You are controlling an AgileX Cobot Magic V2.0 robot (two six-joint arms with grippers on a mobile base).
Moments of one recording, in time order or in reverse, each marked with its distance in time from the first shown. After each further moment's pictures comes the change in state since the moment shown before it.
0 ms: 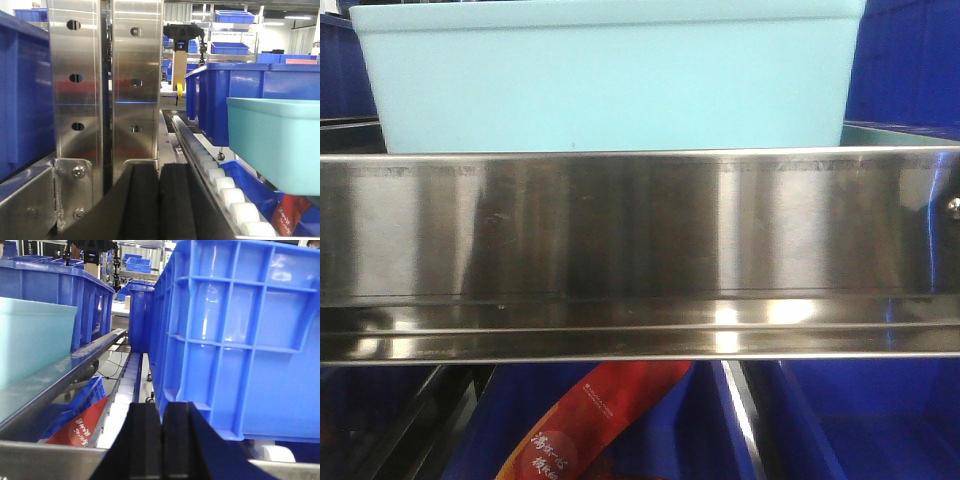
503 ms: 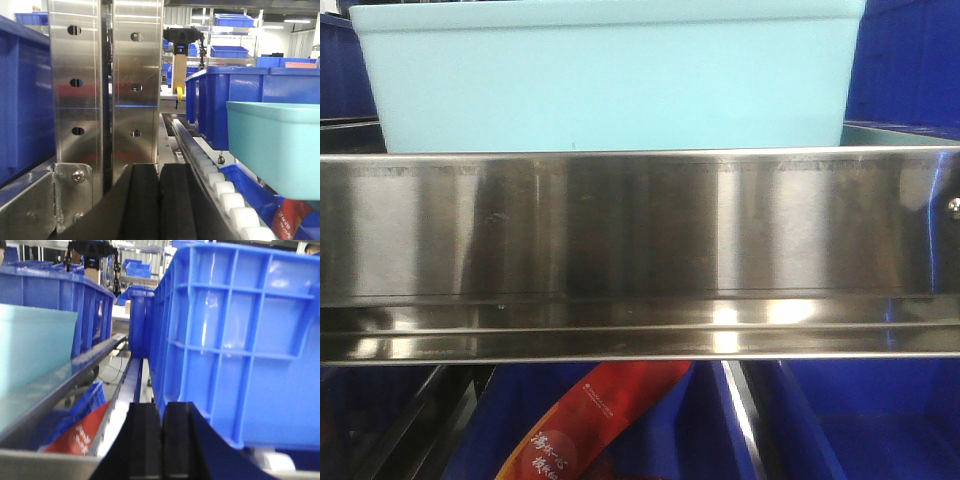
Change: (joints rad) left arm 0.000 0.000 0.000 0.000 -0.014 0.000; right arm 0.000 0.000 0.000 0.010 -0.037 0.000
